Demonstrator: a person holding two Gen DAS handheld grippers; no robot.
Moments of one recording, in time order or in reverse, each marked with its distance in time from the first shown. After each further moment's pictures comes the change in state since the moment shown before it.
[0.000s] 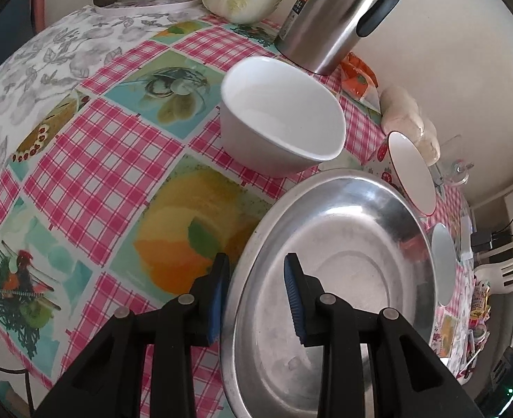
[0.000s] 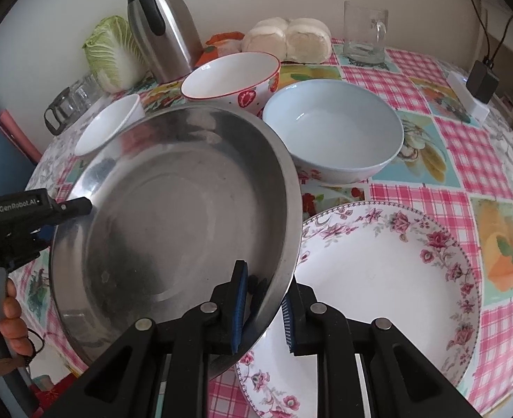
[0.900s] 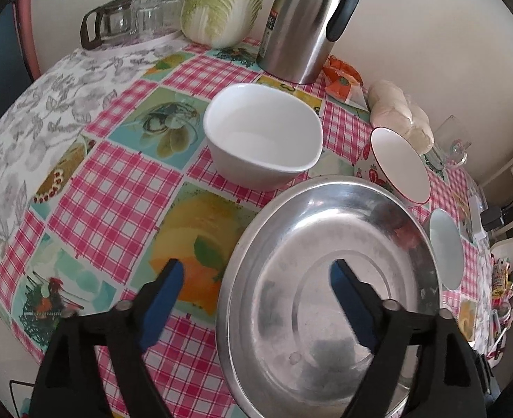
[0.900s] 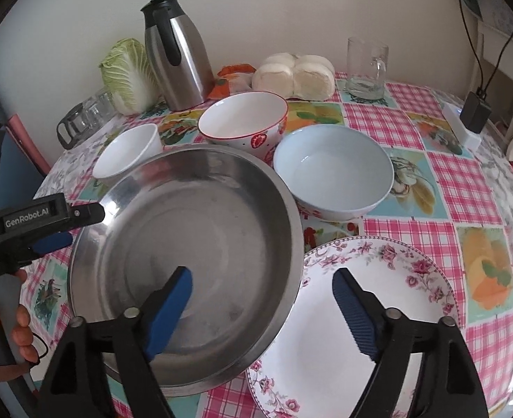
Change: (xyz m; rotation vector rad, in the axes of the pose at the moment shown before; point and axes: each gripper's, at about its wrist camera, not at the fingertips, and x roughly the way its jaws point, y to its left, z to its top) left arm -0.026 -0.020 -0.002 0.139 -0.067 0.082; right arm -0.027 0.012 0.005 -0.042 -0.125 -0.013
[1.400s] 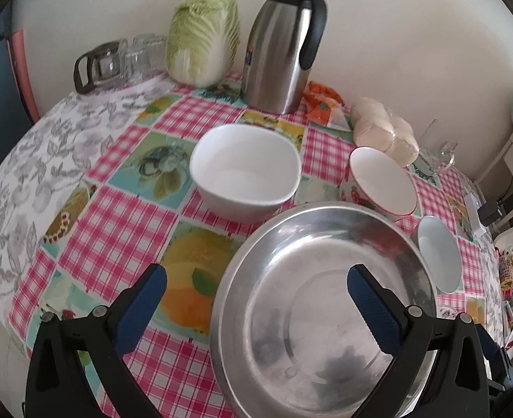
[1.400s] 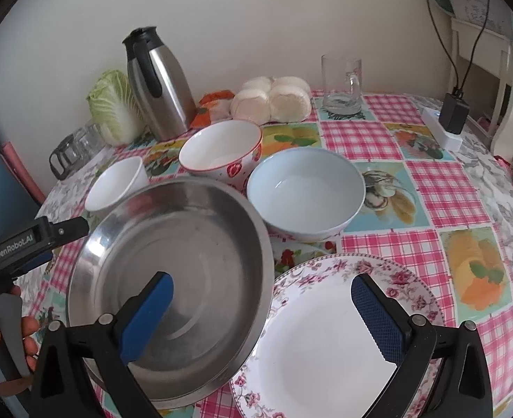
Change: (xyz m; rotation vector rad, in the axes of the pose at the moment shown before) left arm -0.019 -0.017 0.001 0.099 -0.135 0.017; right arm -0.014 -0.019 0.002 0.081 -0.101 -0.022
